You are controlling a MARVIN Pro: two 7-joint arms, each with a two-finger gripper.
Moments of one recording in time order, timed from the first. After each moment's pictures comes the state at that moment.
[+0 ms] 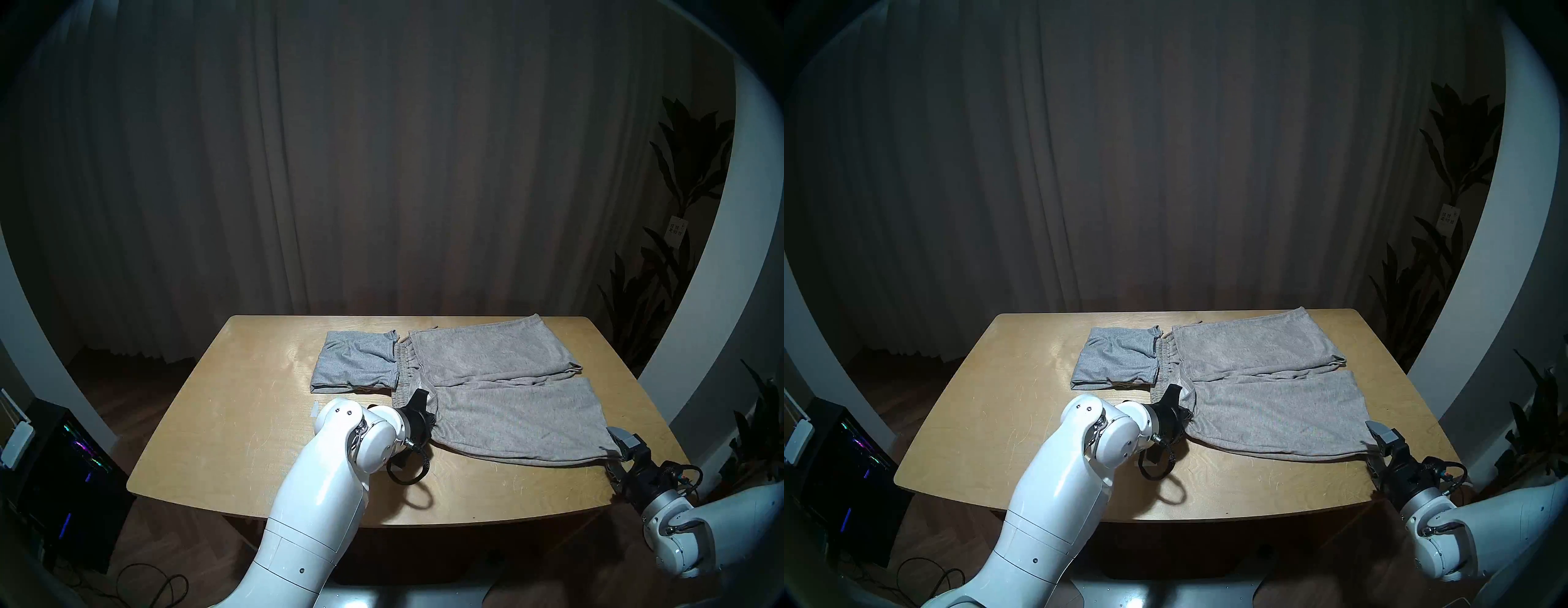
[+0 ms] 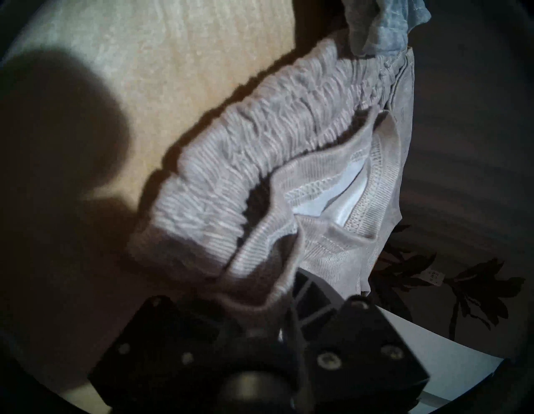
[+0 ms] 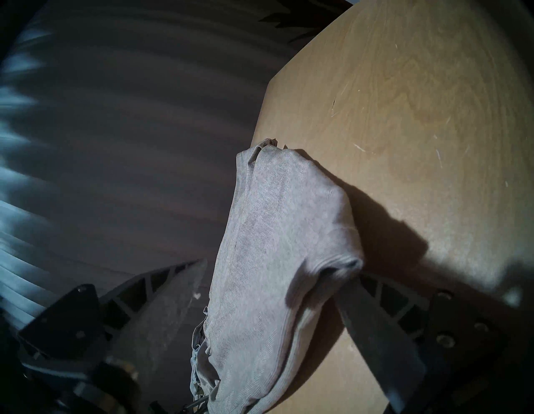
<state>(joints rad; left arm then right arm) 1.51 -1.59 -1.21 -1.60 -1.77 0.28 0.90 -1.45 -0.11 0.25 -1.71 2.88 -0.43 0.90</state>
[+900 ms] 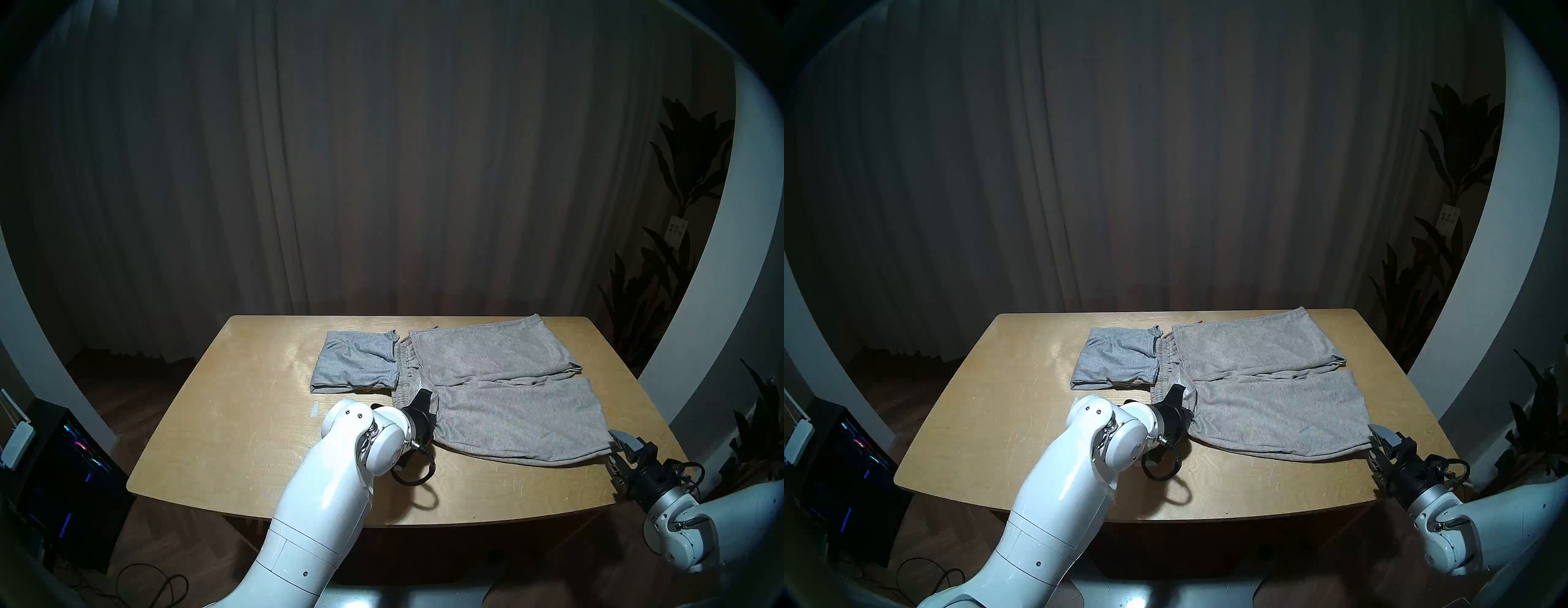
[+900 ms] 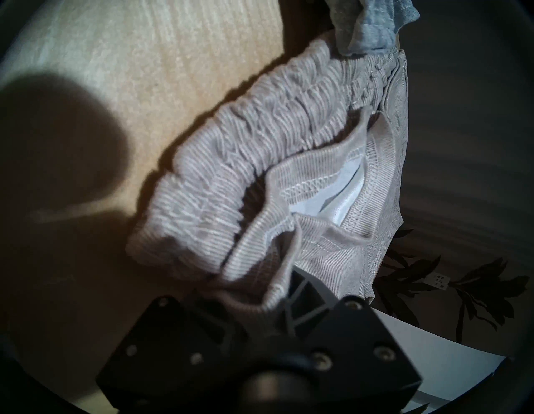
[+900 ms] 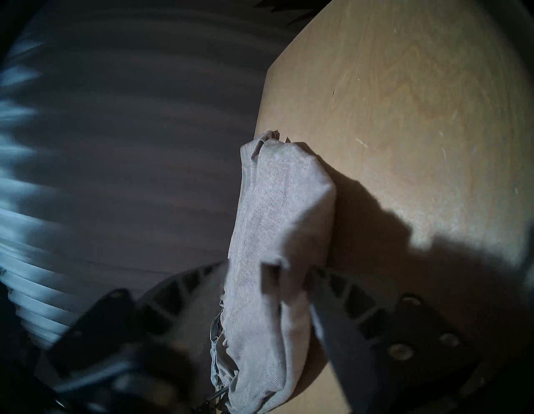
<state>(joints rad) 1.50 -1.57 -1.15 -1.61 -1.72 0.21 0.89 -1.48 -0.10 0.28 -1.66 2.88 -0.27 0.94</state>
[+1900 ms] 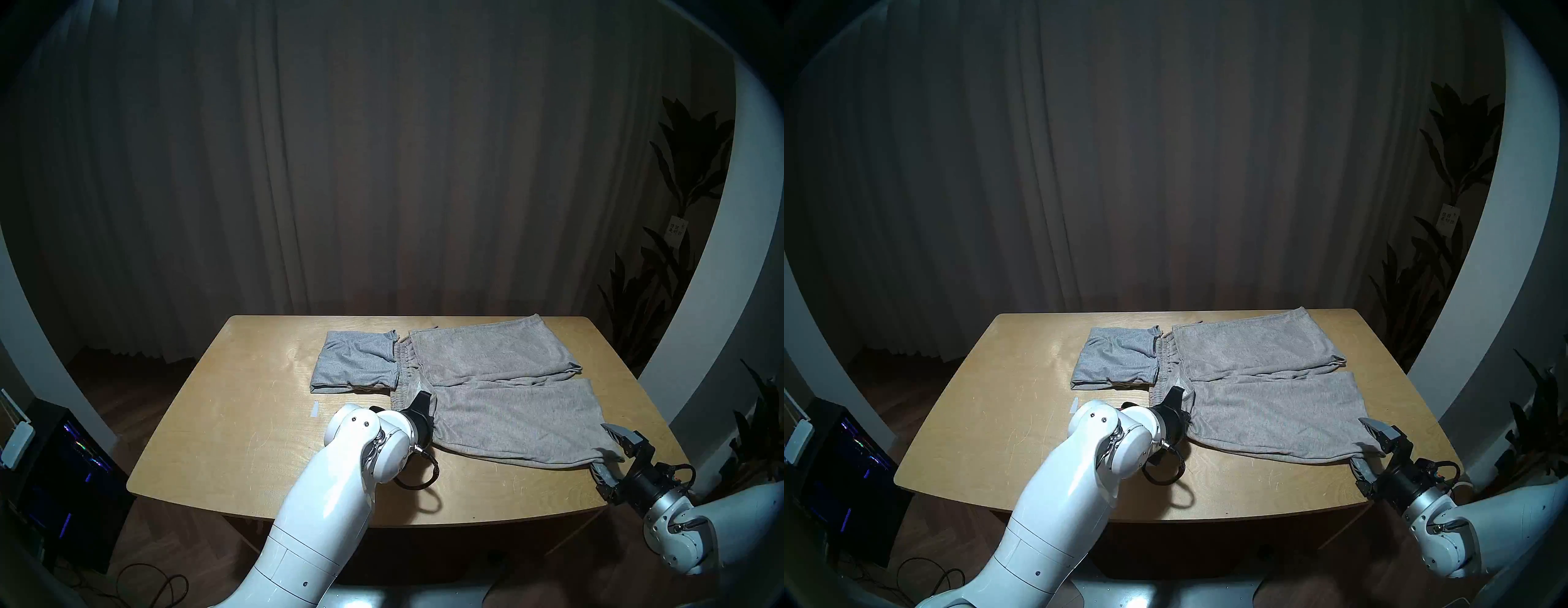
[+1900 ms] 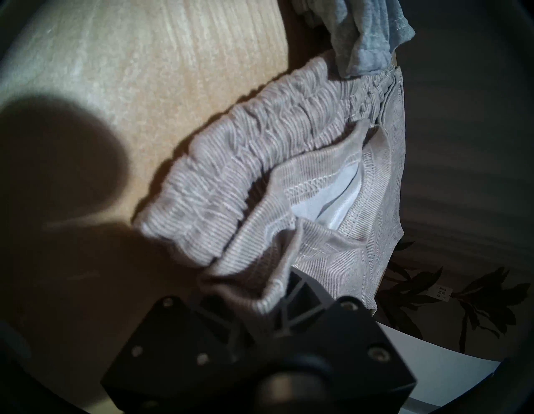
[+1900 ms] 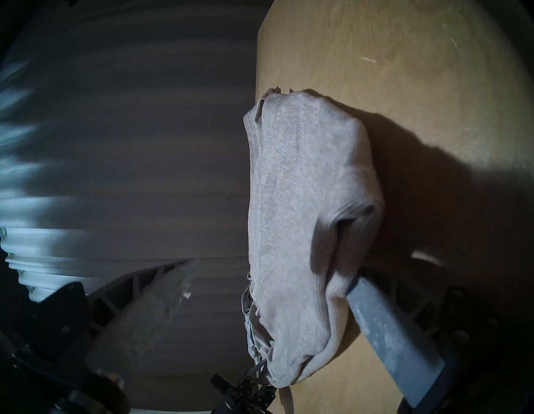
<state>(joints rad) 1.53 -1.56 -1.12 -1.65 -1.68 0.13 0.89 -1.50 -0.10 0.31 -1.68 2.88 -0.11 0.98</state>
